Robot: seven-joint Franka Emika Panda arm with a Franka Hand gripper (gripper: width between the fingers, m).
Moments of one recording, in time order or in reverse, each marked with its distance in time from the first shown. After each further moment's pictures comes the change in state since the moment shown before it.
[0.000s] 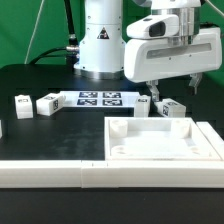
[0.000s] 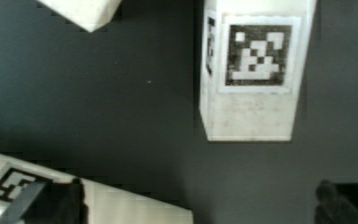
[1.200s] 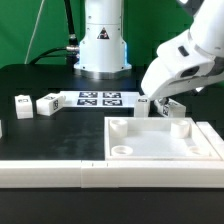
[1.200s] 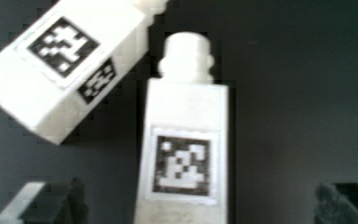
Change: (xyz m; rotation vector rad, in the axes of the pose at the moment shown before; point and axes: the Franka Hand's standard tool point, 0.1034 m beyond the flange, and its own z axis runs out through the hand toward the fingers) arm -0.021 -0.022 0.016 0.060 -0.756 -0.067
